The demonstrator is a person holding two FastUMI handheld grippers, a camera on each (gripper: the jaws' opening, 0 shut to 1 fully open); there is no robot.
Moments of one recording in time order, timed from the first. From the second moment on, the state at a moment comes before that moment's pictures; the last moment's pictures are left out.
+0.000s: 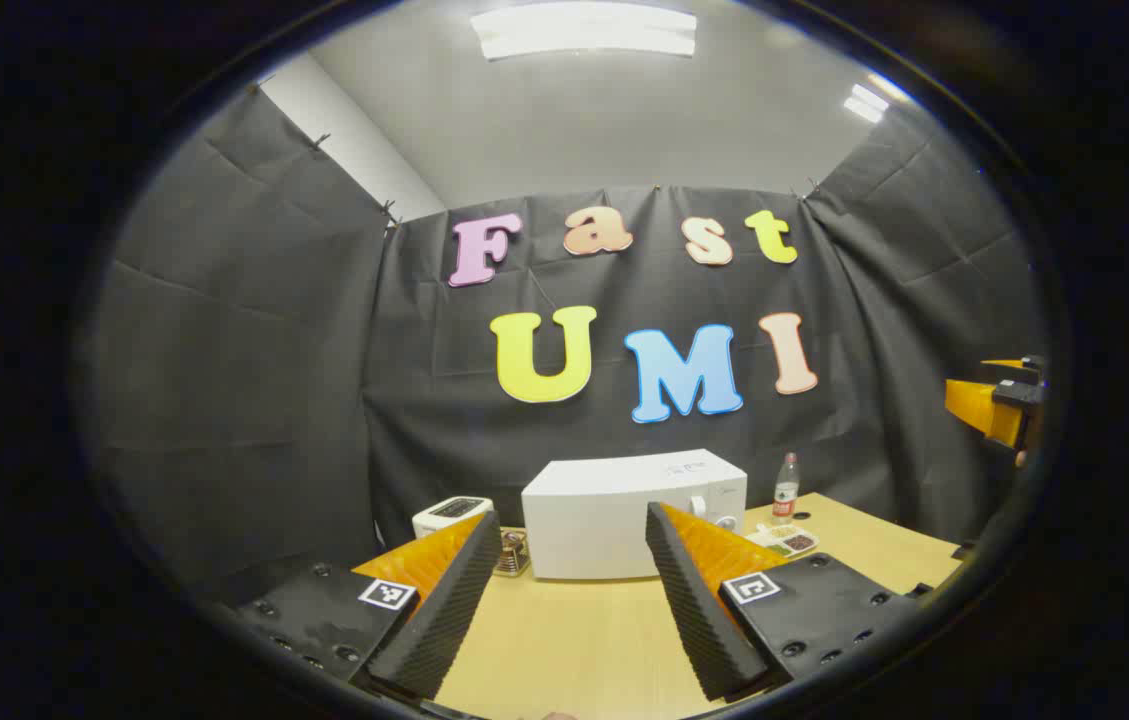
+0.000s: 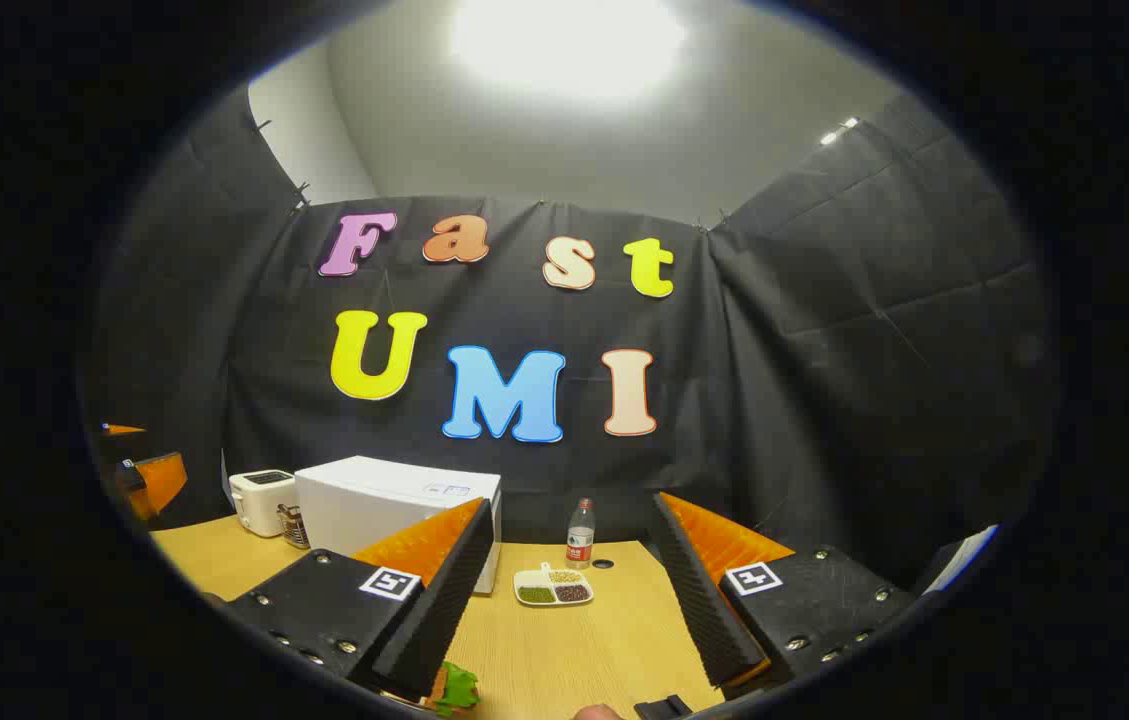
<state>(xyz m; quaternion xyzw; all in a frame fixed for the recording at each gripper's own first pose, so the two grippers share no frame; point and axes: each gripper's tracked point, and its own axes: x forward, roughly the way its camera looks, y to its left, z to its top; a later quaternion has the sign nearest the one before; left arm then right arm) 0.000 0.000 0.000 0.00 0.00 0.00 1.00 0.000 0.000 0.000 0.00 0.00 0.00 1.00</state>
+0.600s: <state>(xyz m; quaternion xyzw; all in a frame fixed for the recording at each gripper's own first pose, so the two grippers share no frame) -0.009 -0.023 0.008 0.01 -0.01 0.01 1.00 0.005 -0.014 -0.005 0.01 0.00 0.01 1.00</state>
